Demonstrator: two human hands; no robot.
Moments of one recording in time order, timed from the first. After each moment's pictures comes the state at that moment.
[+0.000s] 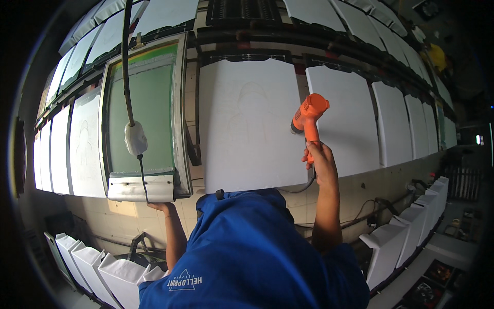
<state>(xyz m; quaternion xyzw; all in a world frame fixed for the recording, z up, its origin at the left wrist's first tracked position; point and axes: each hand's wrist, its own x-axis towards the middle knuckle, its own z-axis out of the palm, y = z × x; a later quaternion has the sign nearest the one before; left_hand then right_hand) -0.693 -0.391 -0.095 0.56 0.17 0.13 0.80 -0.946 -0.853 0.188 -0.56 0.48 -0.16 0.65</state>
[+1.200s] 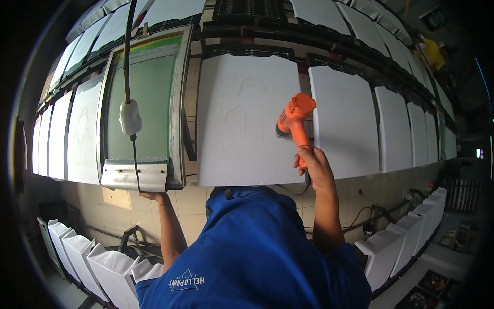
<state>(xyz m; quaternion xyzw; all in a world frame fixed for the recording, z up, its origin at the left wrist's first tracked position) -0.685 -0.404 -0.105 0.57 0.20 0.22 0.77 -0.960 -0.838 0.187 -0.57 0.44 -0.09 0.69</state>
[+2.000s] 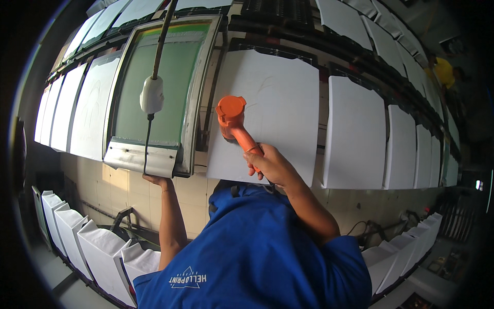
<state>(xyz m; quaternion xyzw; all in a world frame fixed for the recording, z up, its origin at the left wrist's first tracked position) -0.683 -0.399 -0.116 0.60 0.18 0.24 0.74 -0.863 -0.763 0.190 -0.63 0.25 0.15 0.73</state>
